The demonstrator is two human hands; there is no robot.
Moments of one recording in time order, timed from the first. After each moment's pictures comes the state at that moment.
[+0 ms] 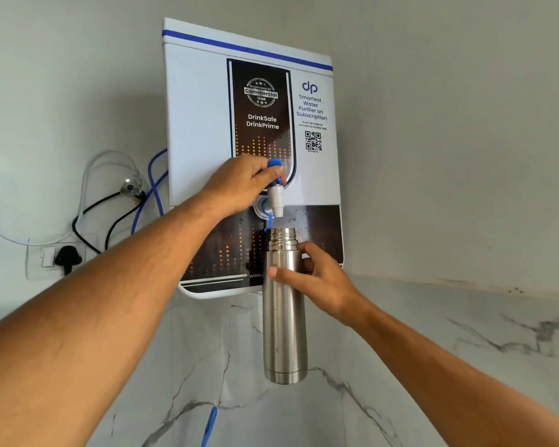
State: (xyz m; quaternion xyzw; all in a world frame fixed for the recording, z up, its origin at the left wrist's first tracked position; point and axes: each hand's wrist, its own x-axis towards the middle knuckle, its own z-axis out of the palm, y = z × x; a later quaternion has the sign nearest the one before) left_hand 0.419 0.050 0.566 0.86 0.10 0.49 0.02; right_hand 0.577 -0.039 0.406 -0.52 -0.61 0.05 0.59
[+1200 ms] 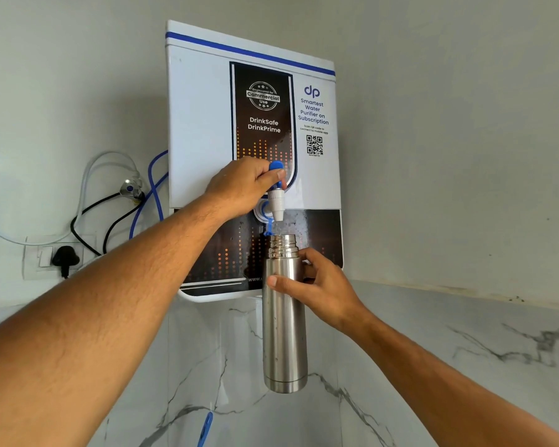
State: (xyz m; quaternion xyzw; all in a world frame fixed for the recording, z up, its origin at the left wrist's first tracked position) left_hand 0.424 0.051 0.567 0.85 0.14 0.50 -0.02; right_hand 0.575 -0.047 0.401 -0.53 -0.61 -0.01 0.59
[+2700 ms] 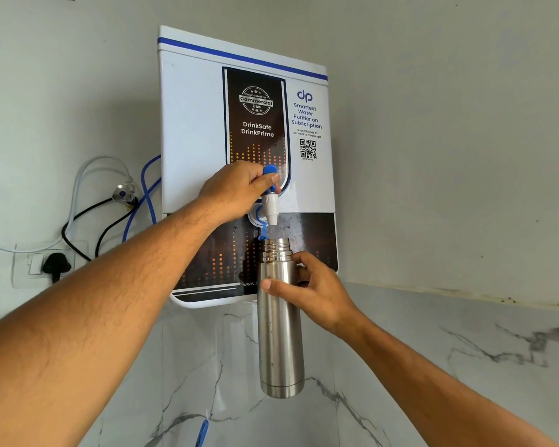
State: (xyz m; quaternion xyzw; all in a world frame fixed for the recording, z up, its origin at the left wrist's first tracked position) left_hand 0.425 0.050 0.569 0.86 0.15 0.49 -0.01; right_hand 0.578 -0.043 0.402 -0.54 -0.61 0.00 0.59
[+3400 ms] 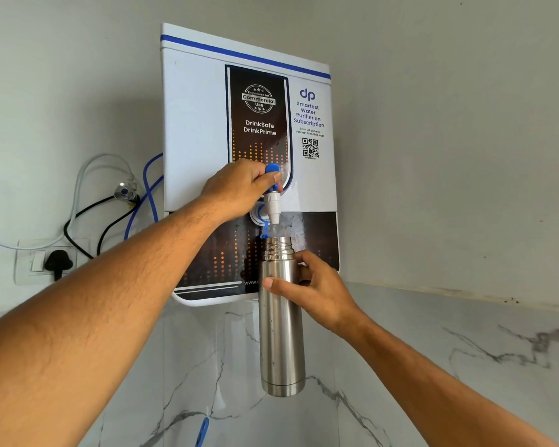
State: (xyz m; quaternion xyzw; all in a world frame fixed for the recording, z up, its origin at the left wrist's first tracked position) left_hand 0.427 0.051 0.569 0.85 0.15 0.50 -0.01; right_hand 0.577 -0.042 0.401 -0.54 -0.61 -0.01 0.59
